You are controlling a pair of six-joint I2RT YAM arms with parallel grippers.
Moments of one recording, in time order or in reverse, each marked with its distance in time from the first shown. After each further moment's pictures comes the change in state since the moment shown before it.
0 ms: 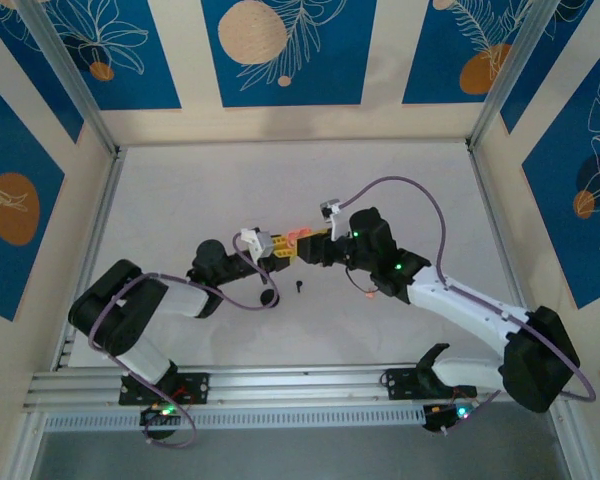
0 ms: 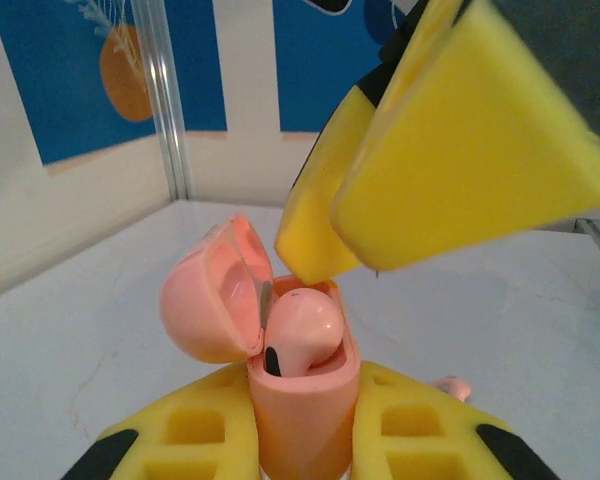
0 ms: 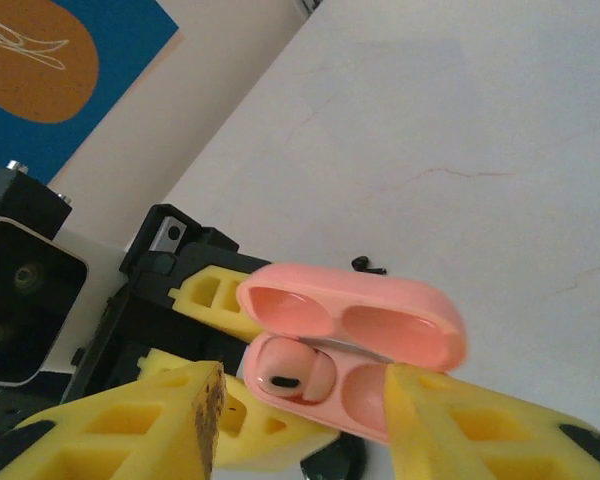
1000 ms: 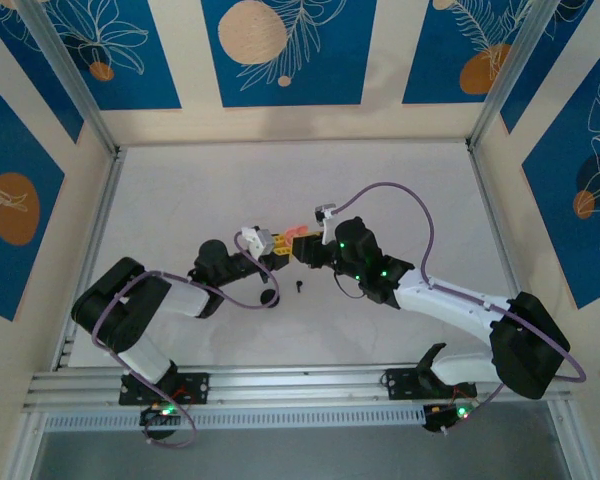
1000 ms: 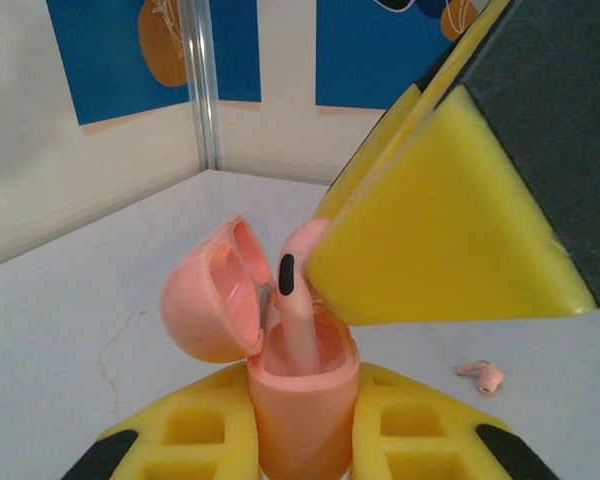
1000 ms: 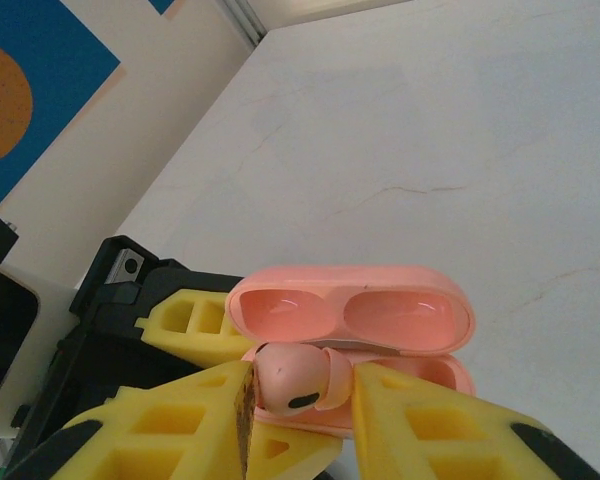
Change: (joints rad) left arm 0.001 0.028 -0.002 -0.027 -0.075 -0.019; right arm 0.100 0.093 -0.045 0.159 0.233 0.052
